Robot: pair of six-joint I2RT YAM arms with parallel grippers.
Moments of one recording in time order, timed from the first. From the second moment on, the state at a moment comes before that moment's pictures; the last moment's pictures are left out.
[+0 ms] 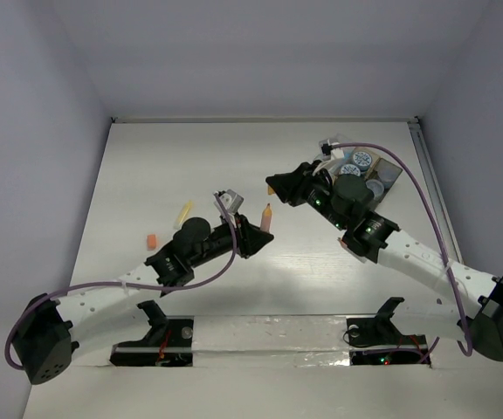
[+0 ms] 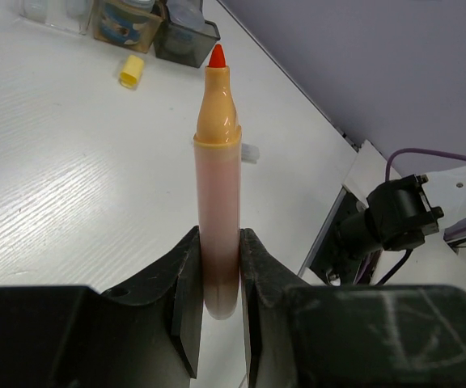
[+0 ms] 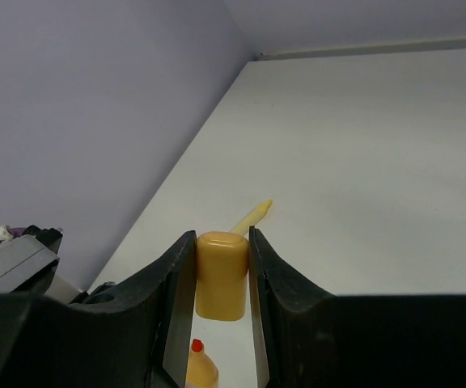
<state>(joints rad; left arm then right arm) -0.88 0.94 0.48 0.34 0.16 -0.54 0.78 1.14 0.89 0.27 0.09 0.57</state>
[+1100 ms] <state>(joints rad) -0.88 1.00 0.57 0.33 0.05 -0.51 0.85 1.15 0.89 0.27 0.18 0.52</state>
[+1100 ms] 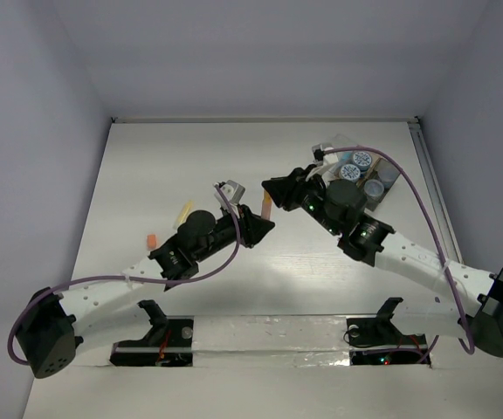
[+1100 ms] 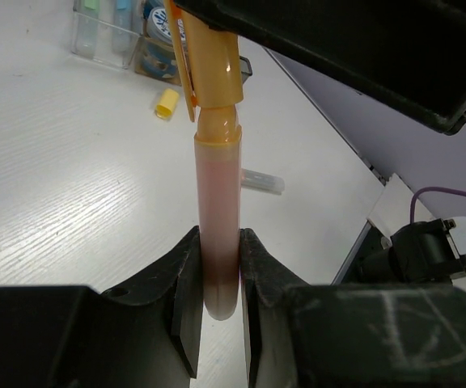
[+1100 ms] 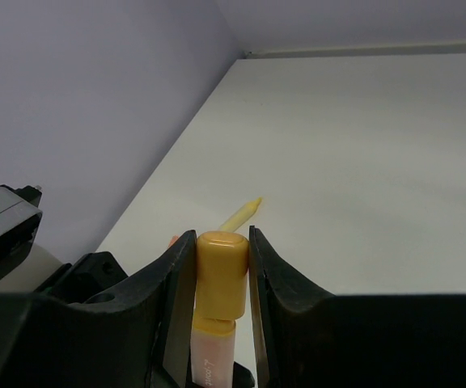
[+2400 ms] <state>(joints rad) -0.91 1.04 0.72 -0.02 -0.04 -0.40 0.93 1.14 0.80 0.29 0.19 0.50</state>
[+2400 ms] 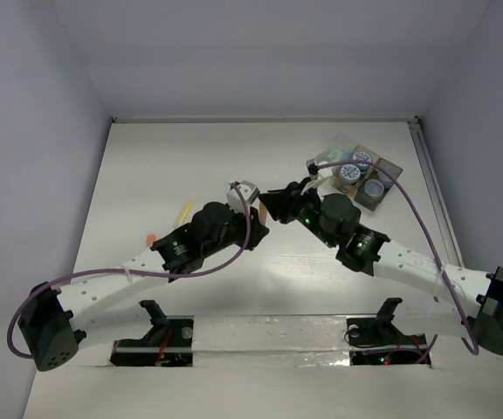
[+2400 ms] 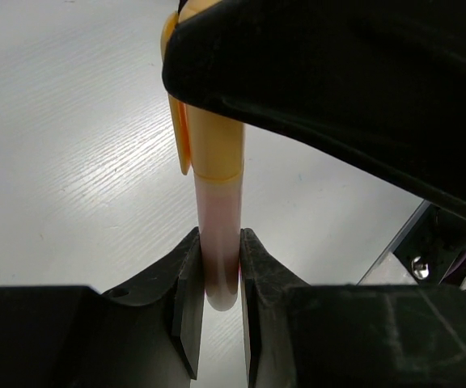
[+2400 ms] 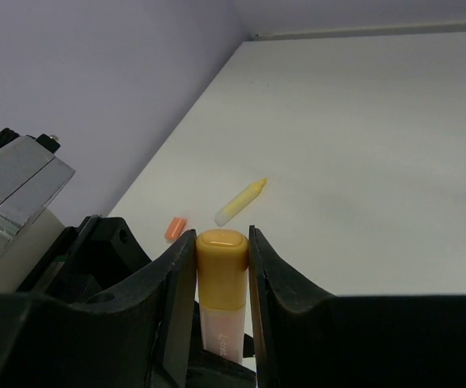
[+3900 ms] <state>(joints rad) -0.89 0.85 0.66 -0.05 -0.03 -0.42 0.31 1.48 1.03 0.22 0.09 0.64</state>
